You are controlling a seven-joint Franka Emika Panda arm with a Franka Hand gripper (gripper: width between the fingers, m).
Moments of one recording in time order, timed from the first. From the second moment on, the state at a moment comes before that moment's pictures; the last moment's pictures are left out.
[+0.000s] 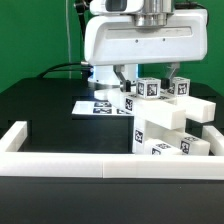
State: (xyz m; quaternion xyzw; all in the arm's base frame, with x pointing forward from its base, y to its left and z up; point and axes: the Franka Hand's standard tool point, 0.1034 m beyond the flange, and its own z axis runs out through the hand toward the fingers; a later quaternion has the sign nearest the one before) arm 0.575 0.016 0.114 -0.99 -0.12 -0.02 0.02
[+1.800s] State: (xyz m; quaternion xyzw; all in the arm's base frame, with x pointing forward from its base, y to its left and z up) arm 0.575 0.028 0.112 -0.91 0.40 -0.01 0.04
